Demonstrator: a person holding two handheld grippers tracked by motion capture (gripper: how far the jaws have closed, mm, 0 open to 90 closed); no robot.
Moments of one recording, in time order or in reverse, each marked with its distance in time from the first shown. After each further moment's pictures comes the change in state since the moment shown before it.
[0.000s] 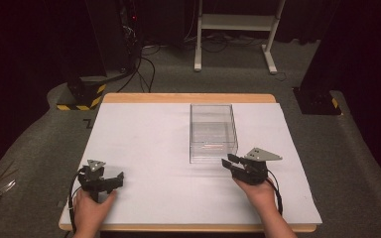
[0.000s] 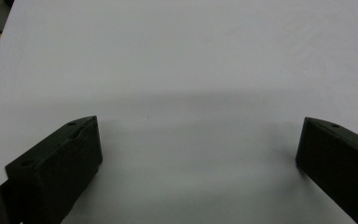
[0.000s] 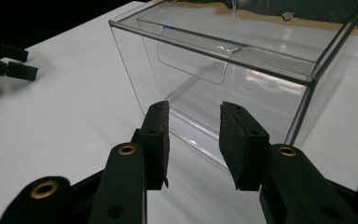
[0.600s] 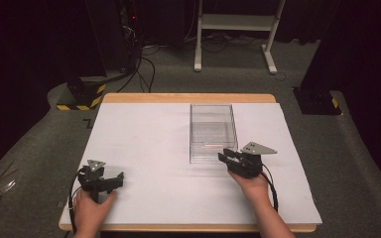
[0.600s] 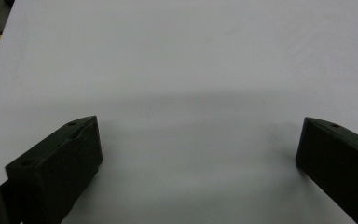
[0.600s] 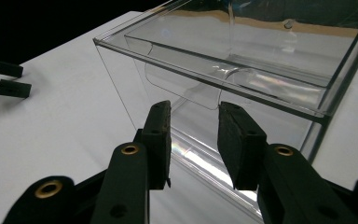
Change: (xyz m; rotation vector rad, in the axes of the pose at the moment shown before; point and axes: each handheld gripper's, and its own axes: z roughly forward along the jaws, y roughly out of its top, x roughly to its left) left arm 0.000 0.000 0.000 -0.002 0.001 0.001; right arm -0.007 0.007 0.020 -0.024 0.010 0.036
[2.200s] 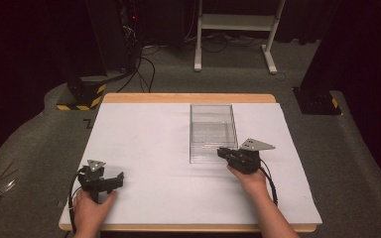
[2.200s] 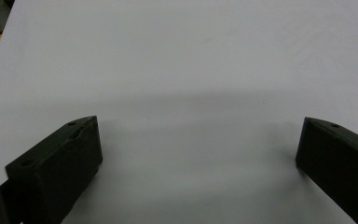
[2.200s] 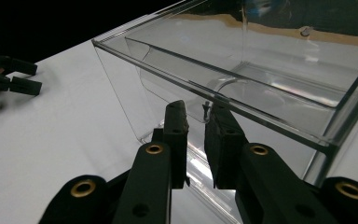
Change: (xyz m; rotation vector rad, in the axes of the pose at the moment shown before) left arm 0.000 0.000 0.000 -0.001 0.001 -0.001; right arm -0.016 0.000 0.013 -0.021 0.082 -0.037
